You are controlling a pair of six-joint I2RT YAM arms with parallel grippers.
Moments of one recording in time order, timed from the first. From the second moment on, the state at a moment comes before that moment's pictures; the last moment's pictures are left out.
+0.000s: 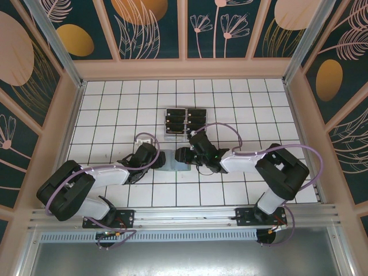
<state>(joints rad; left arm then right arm) -0.68 1.41 0.41 0.15 -0.23 -0.67 0.88 1.62 0.71 0.19 -0.13 0.86</state>
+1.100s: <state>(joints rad) -0.68 1.41 0.41 0.17 -0.23 -0.67 0.87 1.67 0.70 0.19 -0.09 0.85</state>
